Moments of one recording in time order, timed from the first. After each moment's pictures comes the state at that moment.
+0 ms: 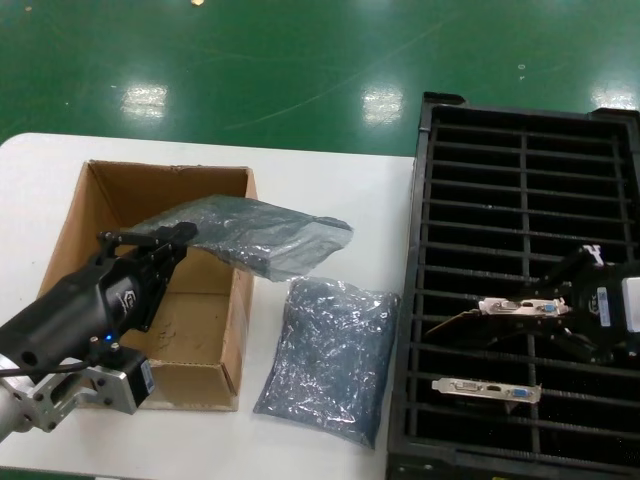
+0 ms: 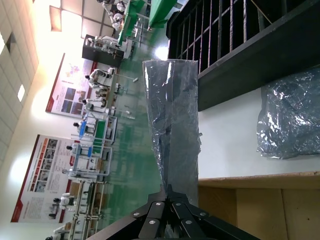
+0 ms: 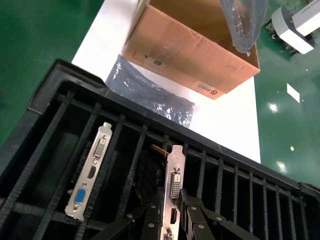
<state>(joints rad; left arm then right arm) -0.10 -0.80 1.73 -1.80 -1.42 0.21 0.52 0.84 0.75 -2.01 1.50 1.25 -1.17 -0.01</state>
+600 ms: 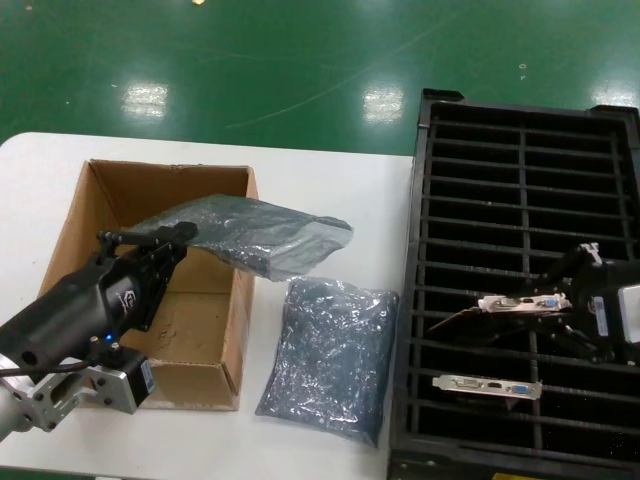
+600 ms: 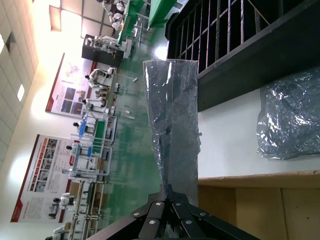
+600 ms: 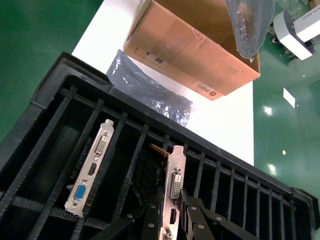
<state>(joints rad) -0.10 -0.80 1.73 -1.80 -1.42 0.21 0.52 0.81 0.75 -2.00 1.56 1.20 -1.14 -0.02</state>
